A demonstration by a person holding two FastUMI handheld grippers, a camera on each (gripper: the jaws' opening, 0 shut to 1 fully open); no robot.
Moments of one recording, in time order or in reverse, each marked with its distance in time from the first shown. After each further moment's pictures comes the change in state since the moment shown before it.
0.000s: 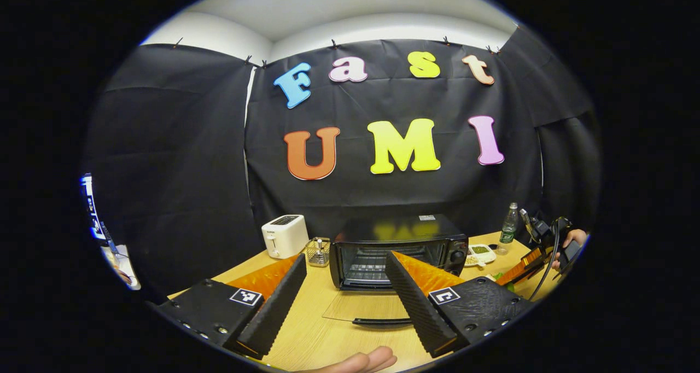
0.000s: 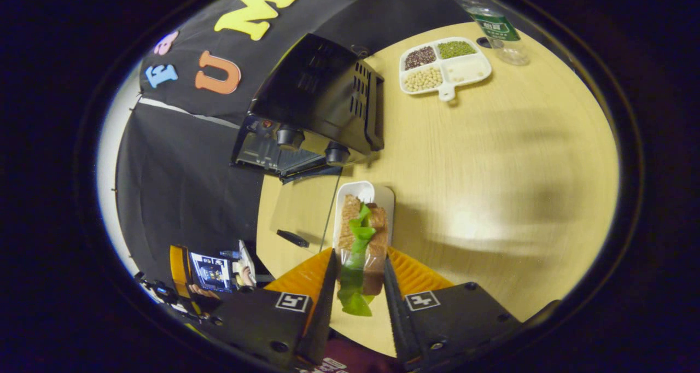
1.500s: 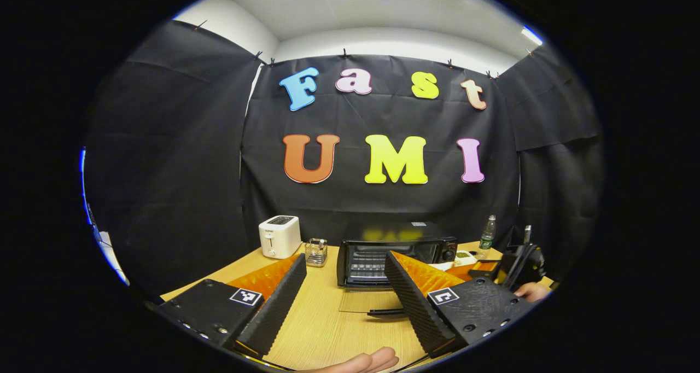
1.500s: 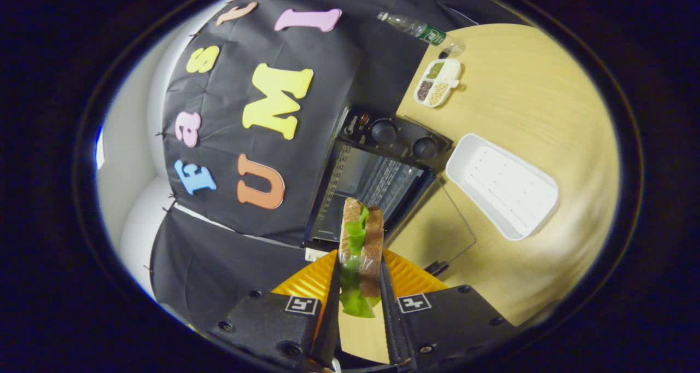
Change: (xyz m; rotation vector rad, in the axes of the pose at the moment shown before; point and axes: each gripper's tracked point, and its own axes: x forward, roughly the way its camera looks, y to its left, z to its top) left arm -0.041 0.073 -0.003 -0.100 -0.053 -0.149; right arm 0.097 0.182 -0.011 0.348 -0.811 0.269
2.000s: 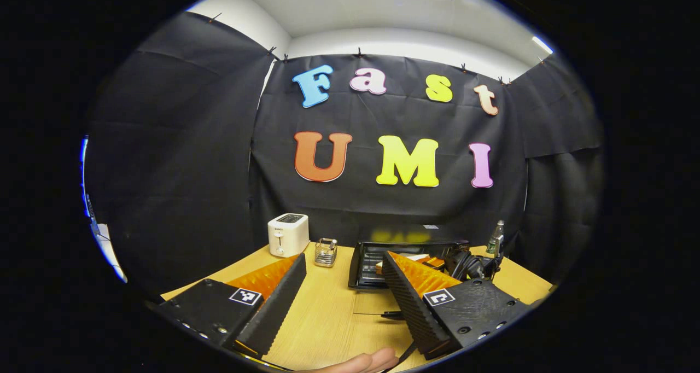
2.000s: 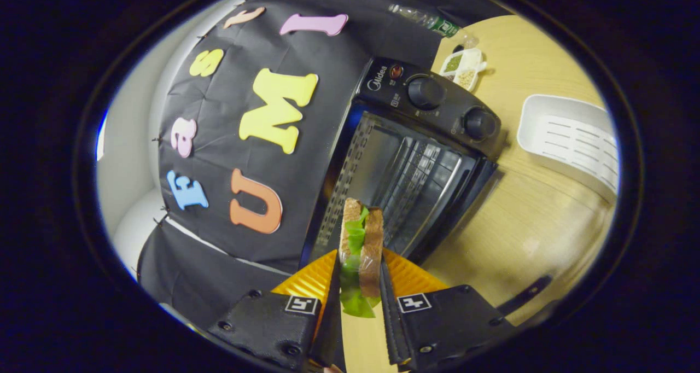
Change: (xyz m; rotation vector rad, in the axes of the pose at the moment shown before) left arm 0.008 0.041 0.000 -0.027 -0.005 0.032; right arm 0.130 0.013 0.005 0.019 -0.211 -0.002
